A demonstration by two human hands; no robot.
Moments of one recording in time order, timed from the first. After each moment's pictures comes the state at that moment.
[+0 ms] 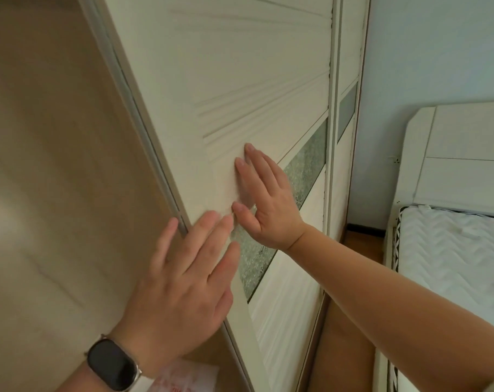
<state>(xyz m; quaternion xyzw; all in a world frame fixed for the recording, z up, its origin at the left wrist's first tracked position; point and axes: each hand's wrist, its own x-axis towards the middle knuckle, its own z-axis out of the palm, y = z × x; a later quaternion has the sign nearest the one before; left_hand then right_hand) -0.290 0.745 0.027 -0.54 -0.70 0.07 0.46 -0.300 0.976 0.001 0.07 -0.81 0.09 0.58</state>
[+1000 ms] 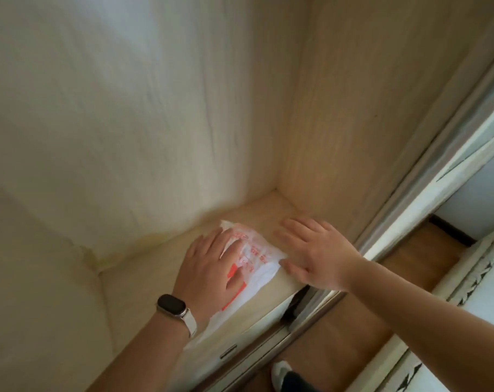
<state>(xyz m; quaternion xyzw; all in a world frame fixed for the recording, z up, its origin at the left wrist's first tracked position) -0.273 0.456 -0.169 -0.32 -0.94 -0.10 0.11 -0.244 0.716 -0.140 0.24 -0.96 -0.01 0.15</state>
